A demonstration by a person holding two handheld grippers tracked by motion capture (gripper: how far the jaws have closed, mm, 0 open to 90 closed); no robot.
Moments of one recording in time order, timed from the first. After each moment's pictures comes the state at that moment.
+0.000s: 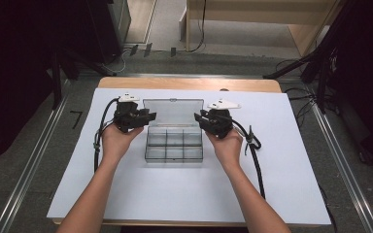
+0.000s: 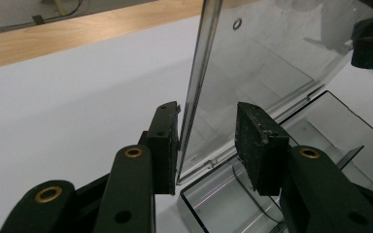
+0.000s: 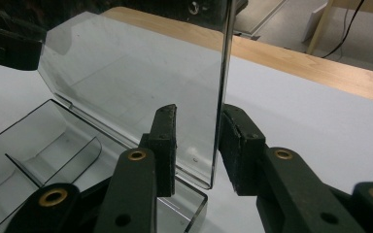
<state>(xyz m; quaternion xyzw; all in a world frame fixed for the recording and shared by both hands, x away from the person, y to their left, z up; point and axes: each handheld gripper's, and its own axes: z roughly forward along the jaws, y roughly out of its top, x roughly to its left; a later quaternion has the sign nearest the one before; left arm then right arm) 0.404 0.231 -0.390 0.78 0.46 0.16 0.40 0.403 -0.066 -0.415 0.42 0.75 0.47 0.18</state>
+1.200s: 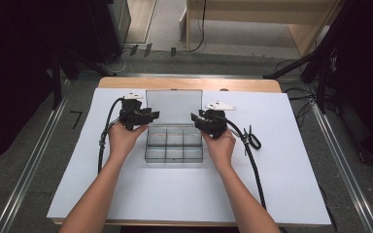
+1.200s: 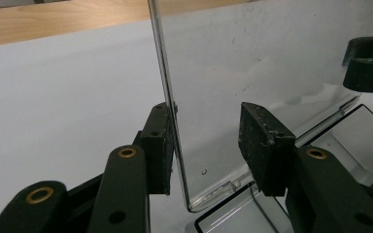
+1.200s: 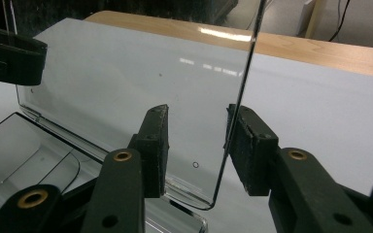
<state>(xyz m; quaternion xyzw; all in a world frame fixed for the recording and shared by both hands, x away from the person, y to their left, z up) 0.426 0.226 -0.410 0.76 0.49 0.14 0.40 0.419 -0.055 -0.444 0.46 0.73 0.48 0.18</state>
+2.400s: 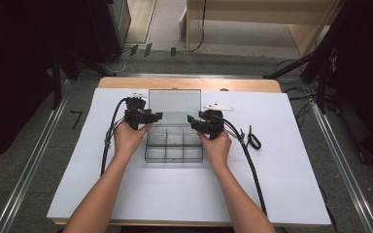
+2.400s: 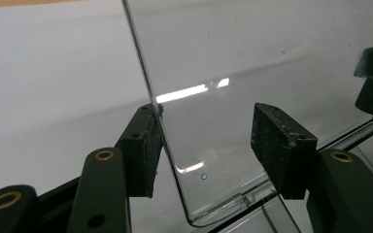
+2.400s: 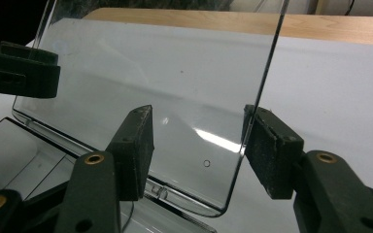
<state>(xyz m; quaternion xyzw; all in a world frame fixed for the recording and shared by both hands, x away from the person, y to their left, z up) 0.438 0.216 -0.420 0.75 0.54 0.13 0.36 0.428 -0.049 -0.460 0.48 0.71 0.49 0.15</state>
